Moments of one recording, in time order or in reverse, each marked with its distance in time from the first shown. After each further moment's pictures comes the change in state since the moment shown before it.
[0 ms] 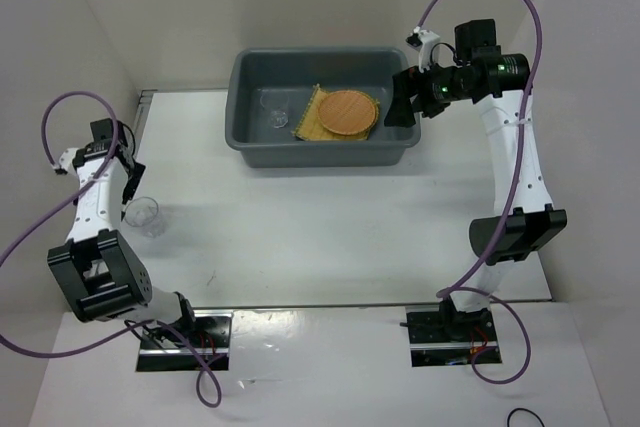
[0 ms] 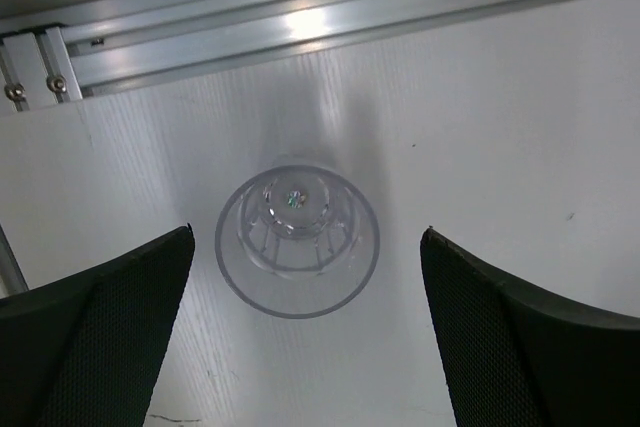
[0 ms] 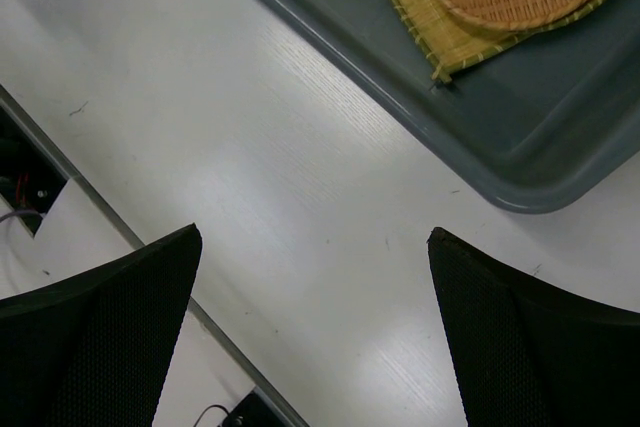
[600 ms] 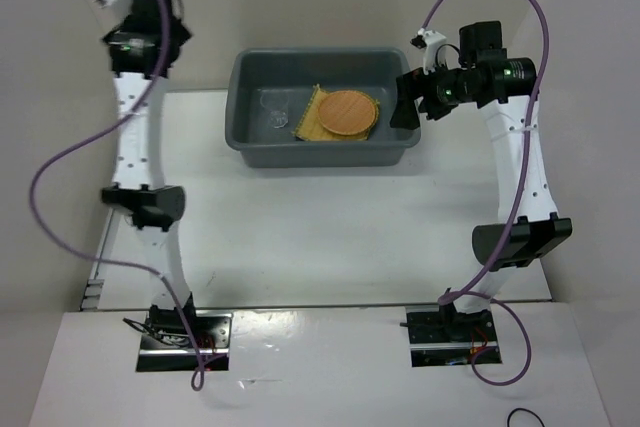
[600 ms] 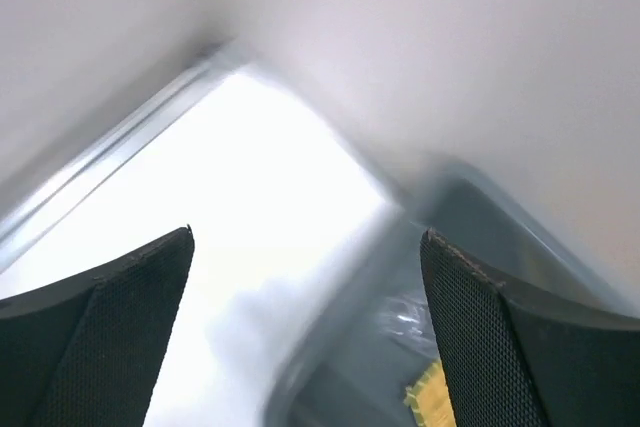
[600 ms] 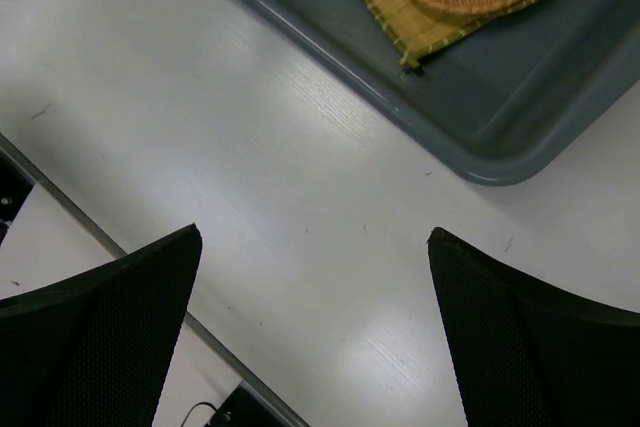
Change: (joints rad) left arm -0.494 0.845 1.764 -0.247 -0.081 0.409; right arm -0.002 -0.045 -0.037 0.000 0.091 -0.002
